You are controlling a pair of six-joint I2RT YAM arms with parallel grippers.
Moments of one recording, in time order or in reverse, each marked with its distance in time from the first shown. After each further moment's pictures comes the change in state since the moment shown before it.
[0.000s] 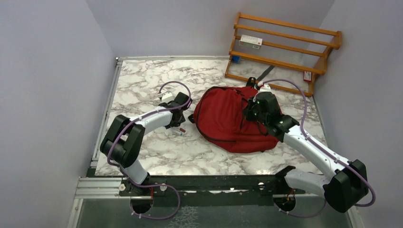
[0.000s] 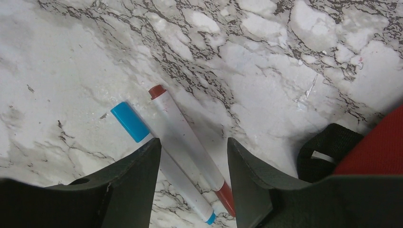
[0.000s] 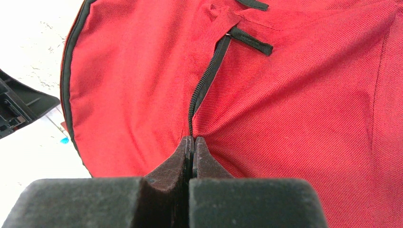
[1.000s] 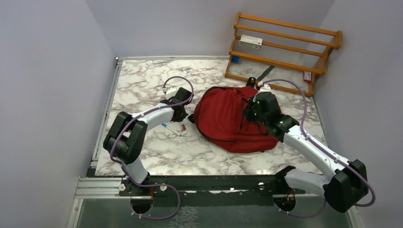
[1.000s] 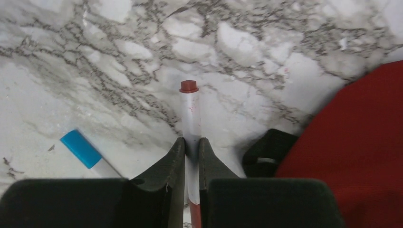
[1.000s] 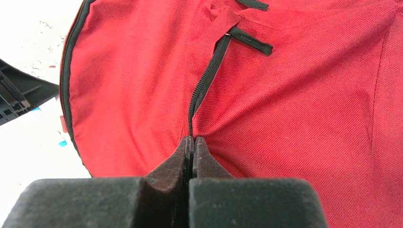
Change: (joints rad) left arm 0.013 0.056 0.048 0.096 0.083 0.064; right arm 0.000 0.001 0.000 -0.001 0.000 0.000
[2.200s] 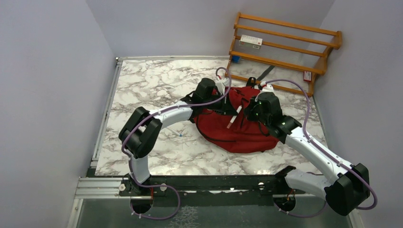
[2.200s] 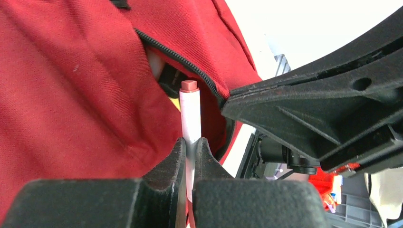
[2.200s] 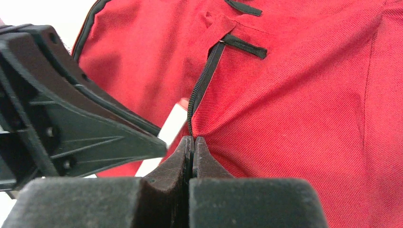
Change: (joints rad) left arm -0.190 0.130 0.214 0.573 1.016 0.220; right arm 0.000 -0.035 0.000 -0.008 0.007 0.016
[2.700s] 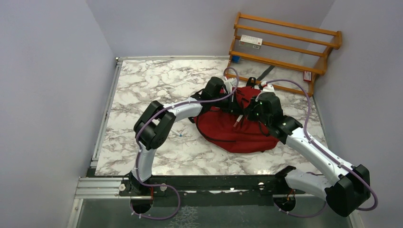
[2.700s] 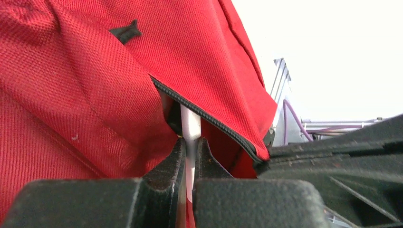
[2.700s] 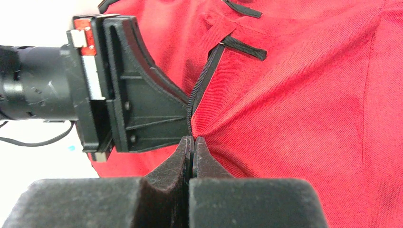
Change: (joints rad) left arm -0.026 0.200 0.180 -0.009 0.042 -0.041; right arm 0.000 -0.010 0.000 0.000 -0.001 0.000
